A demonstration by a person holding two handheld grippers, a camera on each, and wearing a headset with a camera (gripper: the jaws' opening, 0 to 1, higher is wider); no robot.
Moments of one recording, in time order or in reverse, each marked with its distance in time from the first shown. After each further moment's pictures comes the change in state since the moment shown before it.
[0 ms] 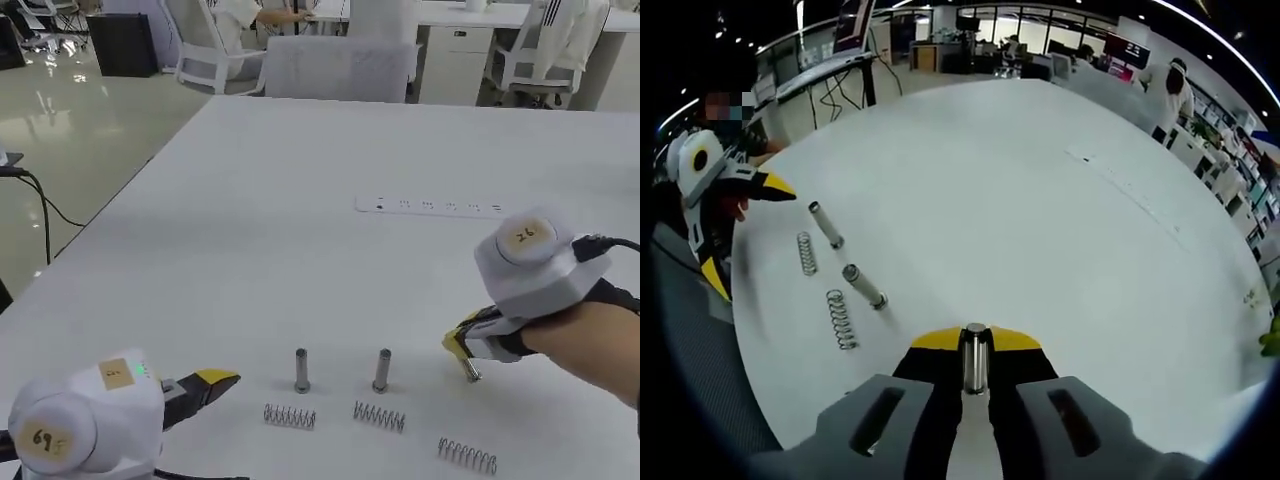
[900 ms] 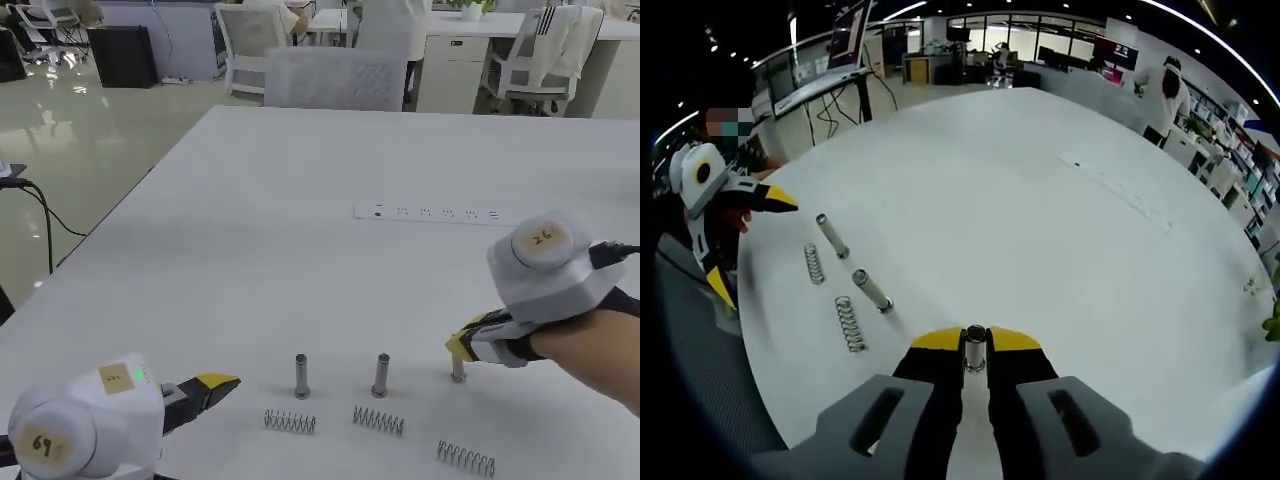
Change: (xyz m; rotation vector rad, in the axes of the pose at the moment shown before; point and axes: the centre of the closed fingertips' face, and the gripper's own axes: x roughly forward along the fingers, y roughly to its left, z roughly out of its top) left arm -0.003 -0.003 0.004 0.016 -0.002 0.002; right arm -0.010 0.000 0.003 0.042 -0.050 -0.002
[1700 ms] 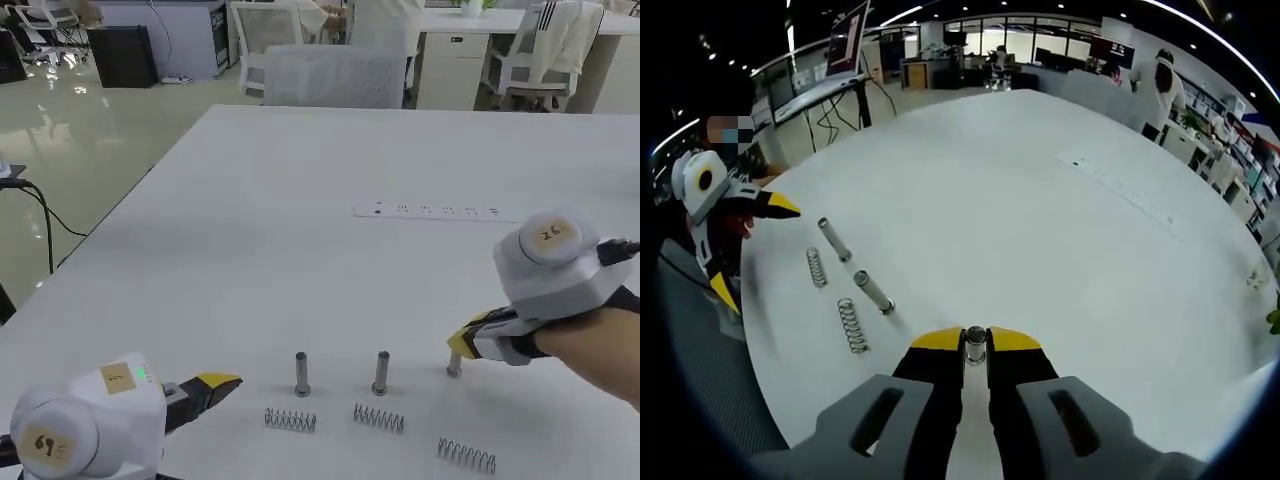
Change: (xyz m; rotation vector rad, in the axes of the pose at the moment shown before) left arm 0.002 -0.001 -0.001 0.002 0.007 -0.002; right arm -0.002 0.000 -0.002 0.022 -0.018 0.013
